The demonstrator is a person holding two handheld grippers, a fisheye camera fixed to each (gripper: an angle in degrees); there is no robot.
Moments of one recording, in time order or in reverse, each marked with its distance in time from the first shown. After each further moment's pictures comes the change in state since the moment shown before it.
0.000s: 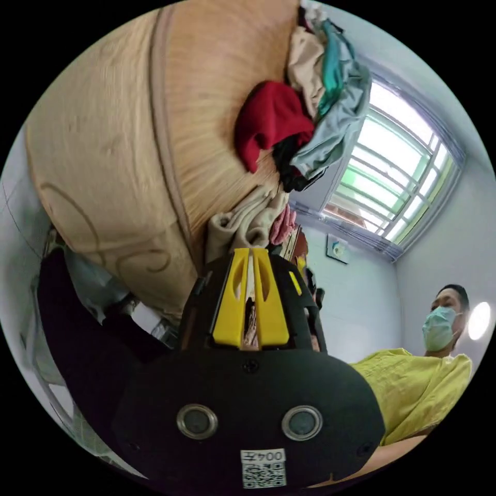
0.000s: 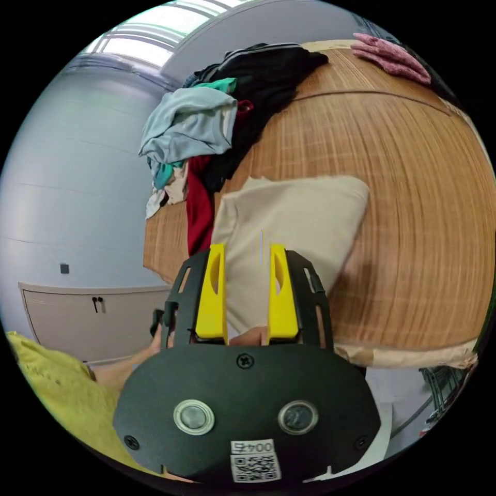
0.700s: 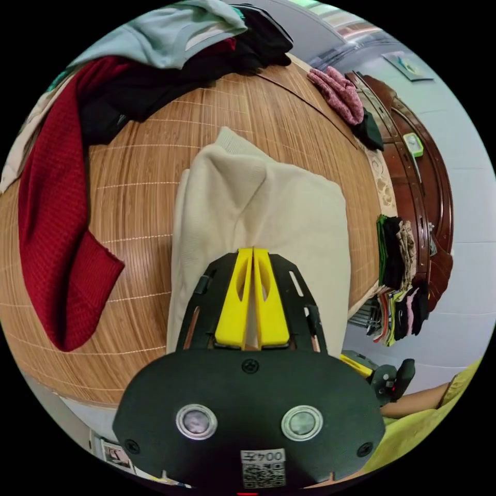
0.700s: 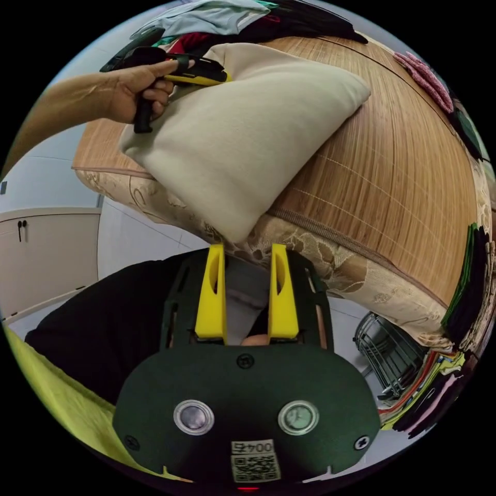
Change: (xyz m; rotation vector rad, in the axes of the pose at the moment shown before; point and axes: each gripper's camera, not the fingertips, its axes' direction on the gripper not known) left arm 0.201 -0.014 0.353 -0.453 -0.876 0.744; right arm 0.001 0.203 0.087 -0.293 0.436 -0.199
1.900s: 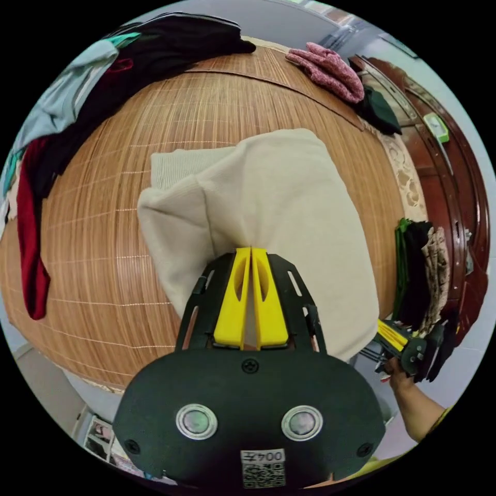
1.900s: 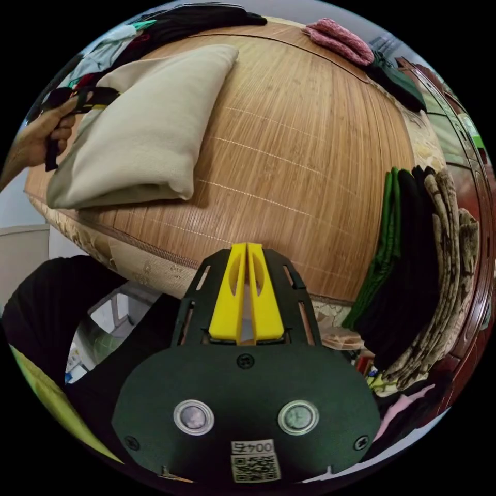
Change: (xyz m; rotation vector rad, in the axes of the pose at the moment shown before) left arm 0.406 -0.087 0.025 0.005 -0.261 -0.013; right arm 0.291 0.106 -0.136 0.026 0.250 0.099
